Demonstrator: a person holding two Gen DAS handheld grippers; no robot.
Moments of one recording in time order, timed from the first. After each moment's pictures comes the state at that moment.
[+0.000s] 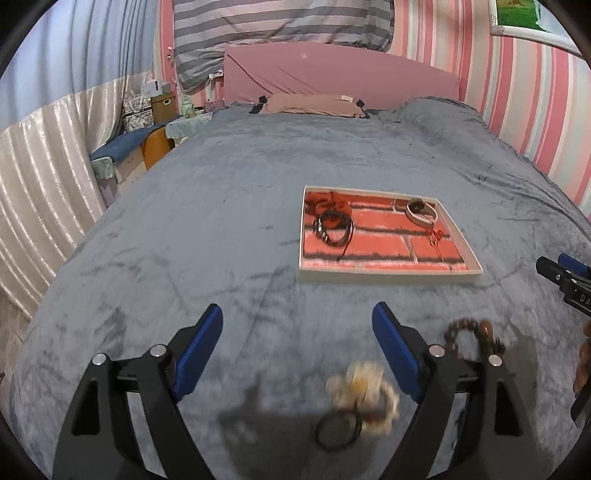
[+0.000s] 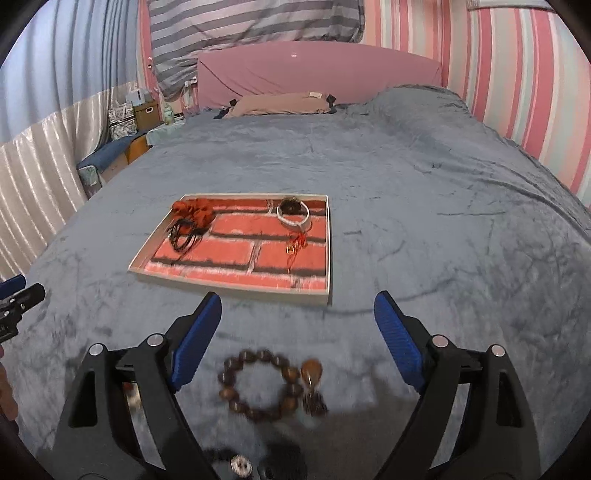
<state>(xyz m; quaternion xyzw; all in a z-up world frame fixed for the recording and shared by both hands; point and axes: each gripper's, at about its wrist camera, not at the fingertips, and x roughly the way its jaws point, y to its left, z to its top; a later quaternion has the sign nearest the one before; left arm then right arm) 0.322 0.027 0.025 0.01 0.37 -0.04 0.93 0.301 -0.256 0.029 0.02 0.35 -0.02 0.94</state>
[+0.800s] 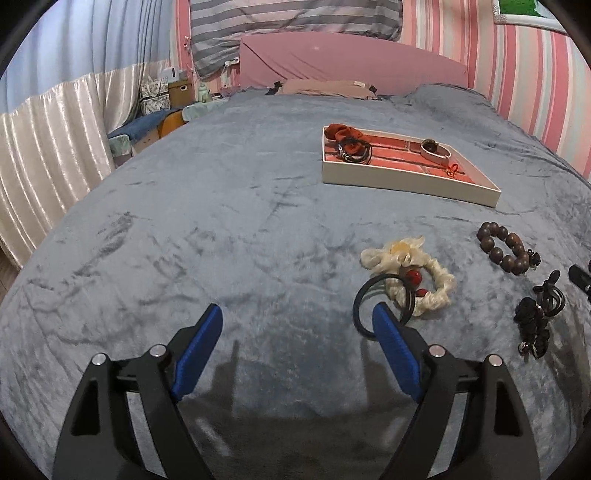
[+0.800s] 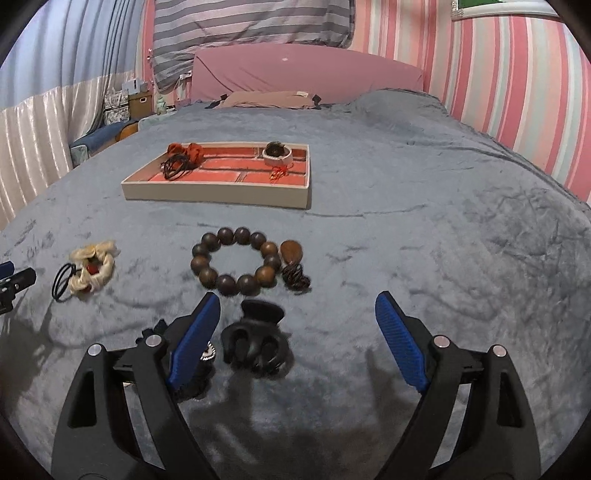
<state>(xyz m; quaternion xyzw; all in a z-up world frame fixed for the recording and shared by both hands) 0.244 0.044 -0.088 0.01 0.37 -0.01 0.93 0.196 -0.245 -0.076 -0.01 0.33 -0.06 0.94</state>
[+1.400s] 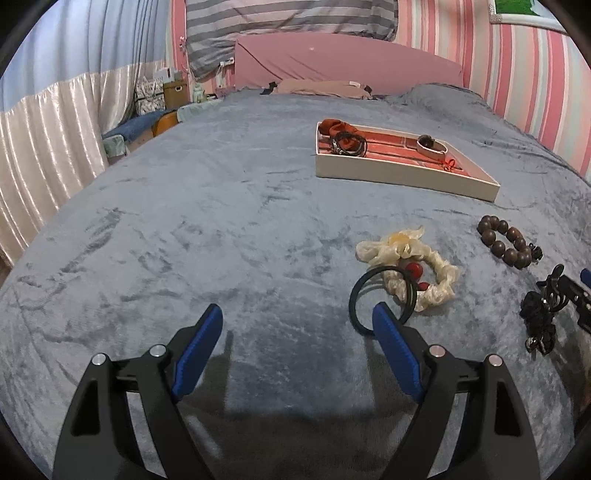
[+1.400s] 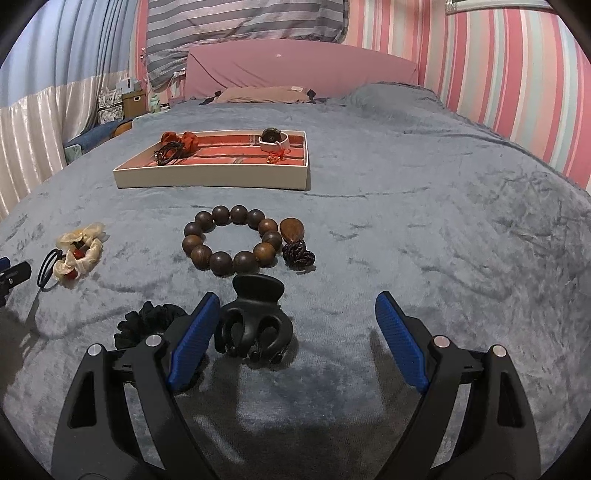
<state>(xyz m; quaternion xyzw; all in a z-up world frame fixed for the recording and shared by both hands) 0.251 0.043 -0.100 0.00 0.37 -0.02 0.93 0.198 -0.243 -0.102 -0.01 0.33 -0.07 0.94</state>
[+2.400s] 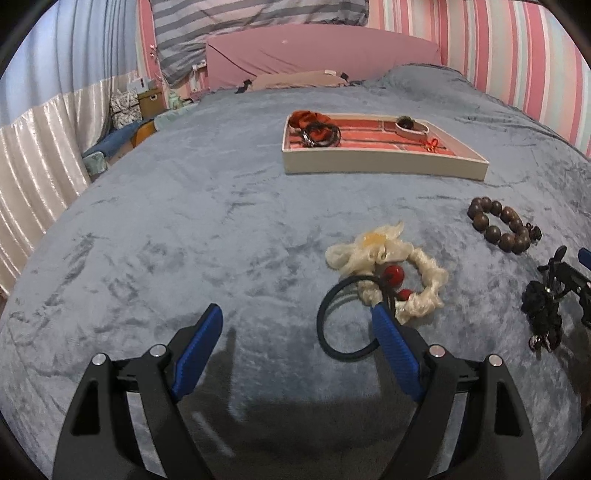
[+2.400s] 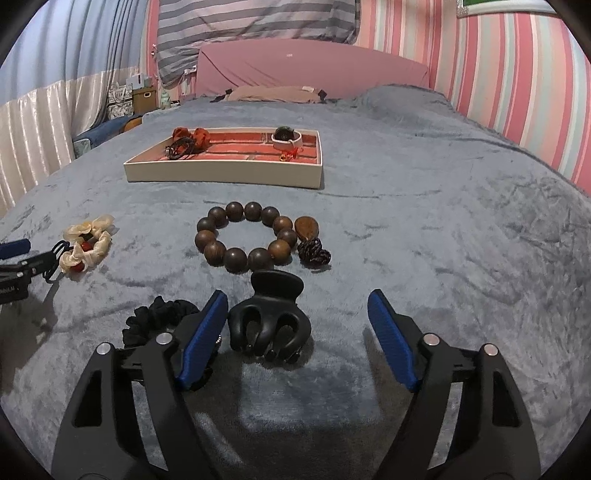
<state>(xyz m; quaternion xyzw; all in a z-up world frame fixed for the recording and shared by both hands) 0.274 0.016 -0.109 0.06 0.38 -0.05 0.92 0.203 -0.238 -0.107 -0.01 0.33 -0.05 0.94</state>
